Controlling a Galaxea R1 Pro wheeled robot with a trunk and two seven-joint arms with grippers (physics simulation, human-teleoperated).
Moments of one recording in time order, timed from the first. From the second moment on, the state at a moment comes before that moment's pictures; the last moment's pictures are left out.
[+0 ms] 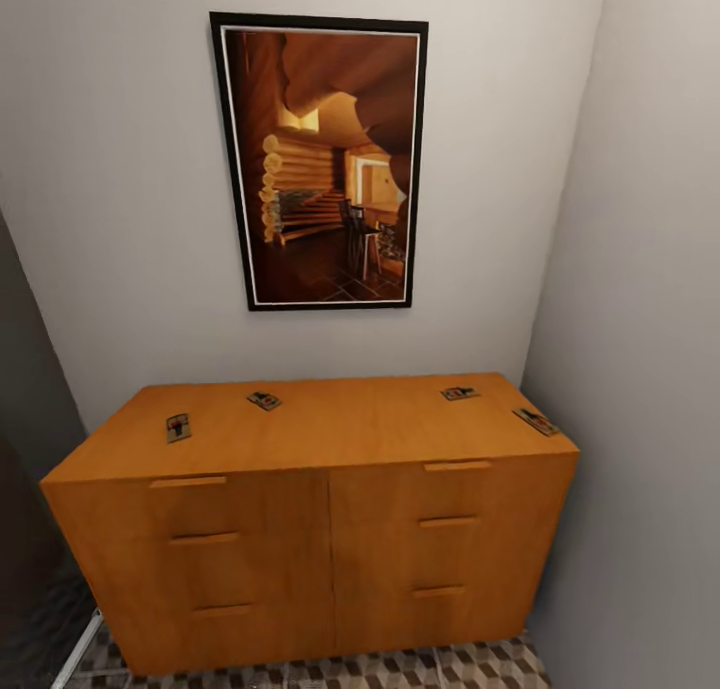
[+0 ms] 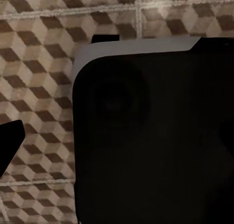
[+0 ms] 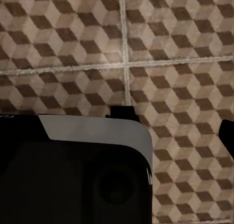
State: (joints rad) left arm 0.00 0.00 0.00 -0.09 0.00 -0.02 0.00; right arm -0.08 -0.01 0.01 -0.08 0.01 -0.15 -0.01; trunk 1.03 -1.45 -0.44
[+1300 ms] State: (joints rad) left arm 0.00 0.00 0.00 -0.09 0.00 -0.02 0.00; right arm -0.08 -0.01 0.01 -0.08 0.01 -0.15 -0.01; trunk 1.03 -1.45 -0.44
